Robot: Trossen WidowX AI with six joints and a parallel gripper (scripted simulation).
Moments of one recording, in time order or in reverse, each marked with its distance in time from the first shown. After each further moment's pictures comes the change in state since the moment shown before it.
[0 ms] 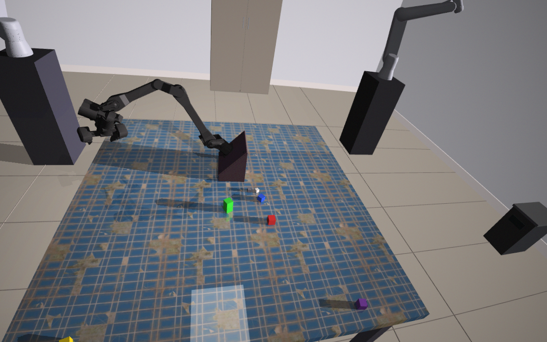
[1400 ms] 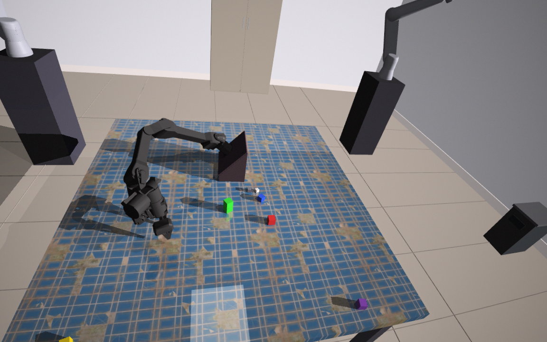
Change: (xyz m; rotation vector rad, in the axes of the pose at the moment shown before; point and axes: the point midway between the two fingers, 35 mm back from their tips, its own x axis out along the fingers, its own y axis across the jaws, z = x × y) arm -0.185 -0.012 -0.493 -1.183 0.876 0.231
